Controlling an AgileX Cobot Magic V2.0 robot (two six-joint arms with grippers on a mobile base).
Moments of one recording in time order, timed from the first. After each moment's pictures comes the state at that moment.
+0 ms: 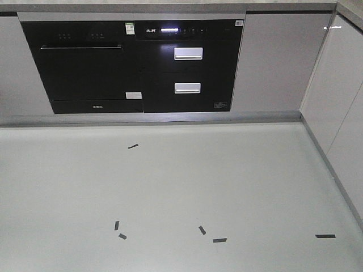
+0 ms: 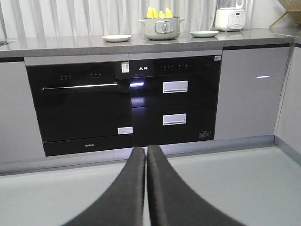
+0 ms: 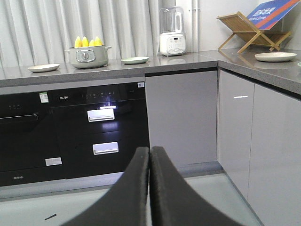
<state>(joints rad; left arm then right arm) -0.09 -0.01 0.03 -0.03 0.14 0.01 -0.11 -0.01 0.03 0.15 0.05 -0.08</state>
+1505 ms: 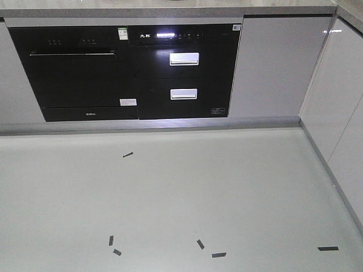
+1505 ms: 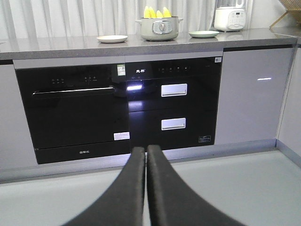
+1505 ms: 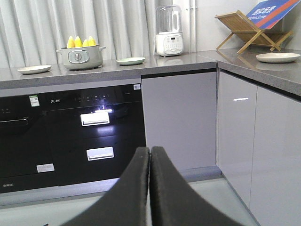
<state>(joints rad) -0.09 -0.01 0.03 -0.03 0.14 0.01 -0.11 -0.01 0.03 0.15 0.05 -0.08</state>
